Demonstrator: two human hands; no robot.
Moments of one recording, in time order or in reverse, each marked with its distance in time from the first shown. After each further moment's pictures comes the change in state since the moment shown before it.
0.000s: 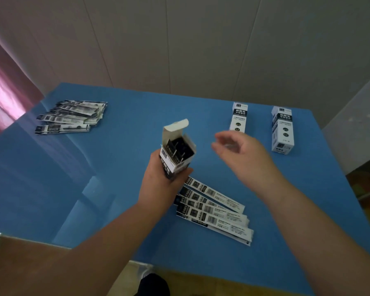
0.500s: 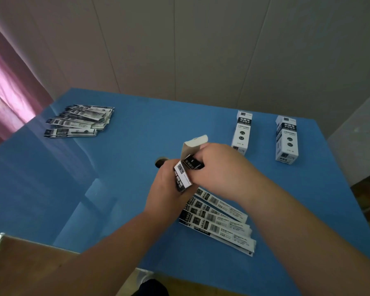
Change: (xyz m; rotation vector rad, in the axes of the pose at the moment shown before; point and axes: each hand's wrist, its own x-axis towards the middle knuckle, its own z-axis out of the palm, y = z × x) left_hand 0.002 0.000 0.007 0.057 -0.095 0.137; right_hand 0.001 -0.061 0.027 -0.530 -0.267 -0.091
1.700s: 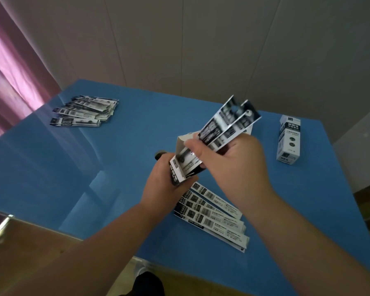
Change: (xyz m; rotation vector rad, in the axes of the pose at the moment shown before) left_hand -0.011 0.004 0.001 0.042 0.051 -0.080; right_hand -0.033 0.012 0.001 0.669 0.482 -0.148
